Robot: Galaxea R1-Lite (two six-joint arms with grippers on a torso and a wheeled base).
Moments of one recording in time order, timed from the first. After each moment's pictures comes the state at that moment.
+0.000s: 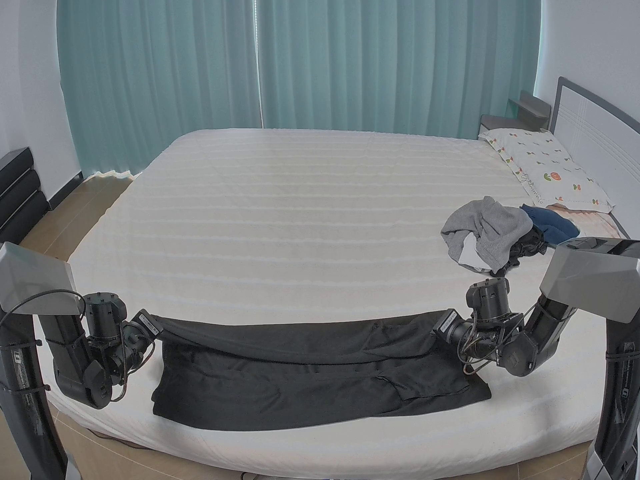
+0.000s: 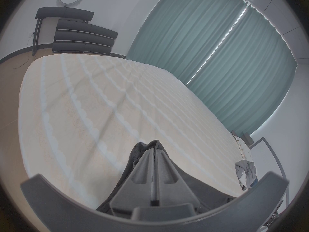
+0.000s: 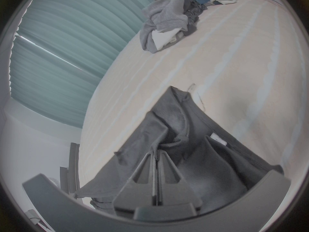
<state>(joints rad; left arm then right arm) 0.01 2.23 -0.37 -1.41 0.11 -0.75 0.32 2.31 -0.78 -0.92 -0.02 1.01</state>
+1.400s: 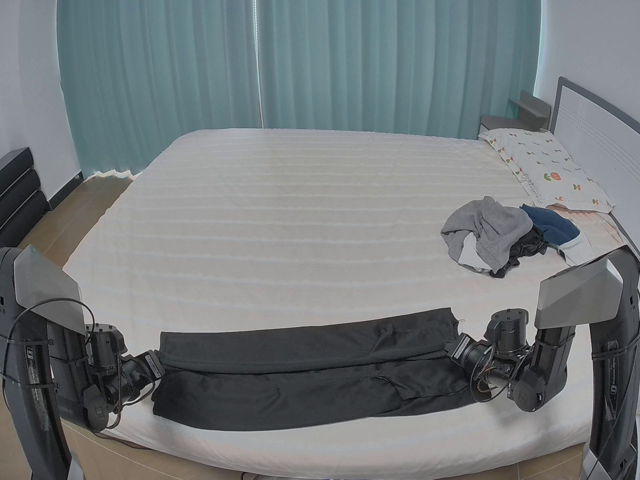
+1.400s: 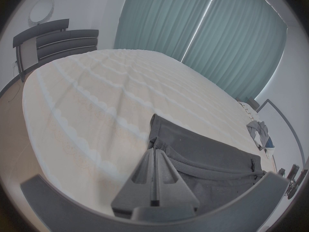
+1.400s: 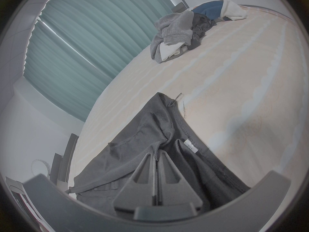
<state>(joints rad) 0.04 2.33 -0.16 -1.54 0.00 -0.47 0.28 2.43 -0.48 -1.40 -0.02 0.81</state>
